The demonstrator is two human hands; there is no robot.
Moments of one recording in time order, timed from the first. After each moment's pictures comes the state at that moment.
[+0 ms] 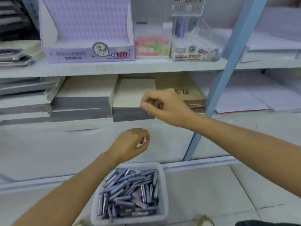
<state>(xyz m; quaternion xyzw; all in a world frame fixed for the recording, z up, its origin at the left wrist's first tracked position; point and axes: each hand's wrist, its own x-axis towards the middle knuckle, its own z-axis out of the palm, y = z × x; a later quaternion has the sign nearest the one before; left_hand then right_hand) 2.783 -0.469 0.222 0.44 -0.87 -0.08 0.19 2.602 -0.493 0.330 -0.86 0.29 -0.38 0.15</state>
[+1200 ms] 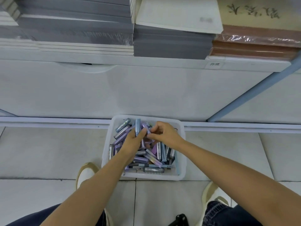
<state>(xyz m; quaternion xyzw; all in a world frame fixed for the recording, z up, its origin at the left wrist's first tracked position) 2.816 -0.420 0.001 0.61 -0.27 -0.64 0.39 2.661 -0.471 -0.004 -0.60 0.51 -0.20 0.58</state>
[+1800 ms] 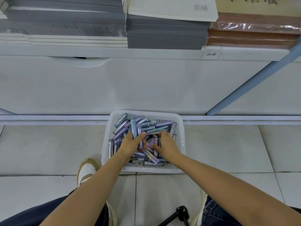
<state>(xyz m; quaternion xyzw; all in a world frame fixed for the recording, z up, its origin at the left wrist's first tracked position) 2.821 -0.402 -0.019 0.65 -0.28 -0.62 0.33 2.659 -0.419 -0.052 -0.67 0.63 -0.03 0.39</state>
